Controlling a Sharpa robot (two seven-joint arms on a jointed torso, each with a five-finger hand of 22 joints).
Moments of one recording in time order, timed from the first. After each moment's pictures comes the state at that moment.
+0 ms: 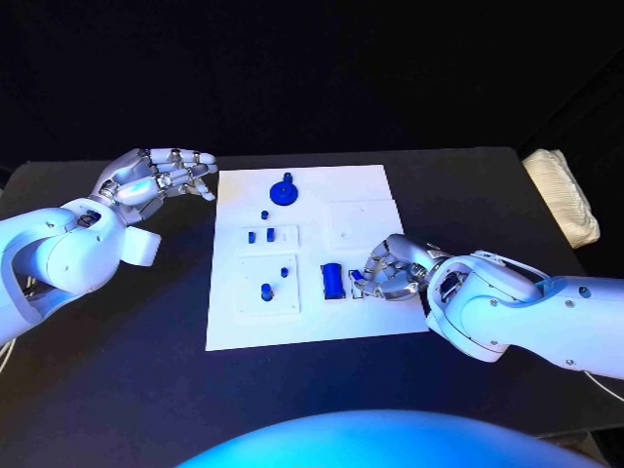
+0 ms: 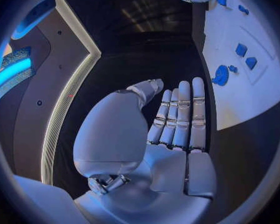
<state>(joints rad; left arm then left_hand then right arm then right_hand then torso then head) 1.21 -0.93 -0.02 1.47 -0.14 -0.08 0.37 1.38 -0.16 0.51 0.04 0.28 0.87 0.21 0.20 0.34 0.83 0.16 0.48 0.07 0.86 0.09 0.98 0.33 0.17 0.83 0.19 0.74 0.51 1.12 -1.05 -0.20 1.92 -1.31 -0.52 -0.52 1.13 -0.21 0.54 0.21 0.35 1.03 0.06 0.50 0.39 1.46 -0.02 1.40 1.31 1.46 -0.08 1.55 1.31 0.03 1.47 0.03 1.50 1.31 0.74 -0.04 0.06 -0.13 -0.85</state>
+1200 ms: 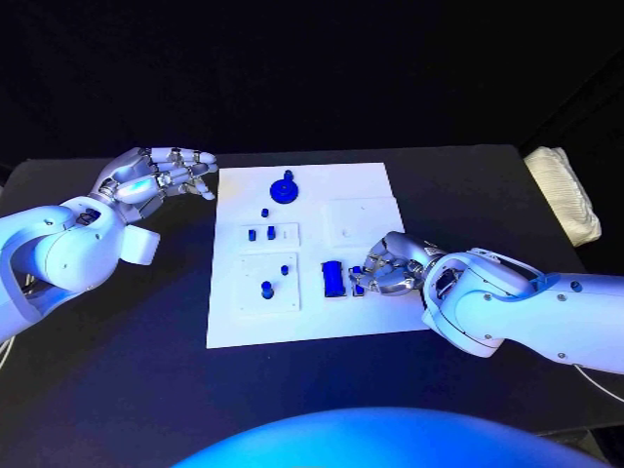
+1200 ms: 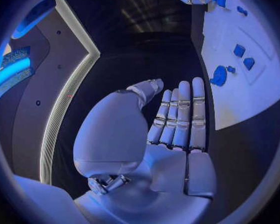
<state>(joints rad) 1.21 -0.94 -0.02 1.47 -0.14 -0.07 0.35 1.38 -0.16 0.51 0.04 0.28 0.87 0.21 0.20 0.33 0.83 0.16 0.48 0.07 0.86 0.09 0.98 0.33 0.17 0.83 0.19 0.74 0.51 1.12 -1.02 -0.20 1.90 -1.28 -0.53 -0.53 1.04 -0.22 0.51 0.26 0.28 1.05 0.04 0.51 0.38 1.46 -0.02 1.40 1.31 1.46 -0.08 1.55 1.31 0.03 1.47 0.03 1.50 1.31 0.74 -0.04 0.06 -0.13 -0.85</state>
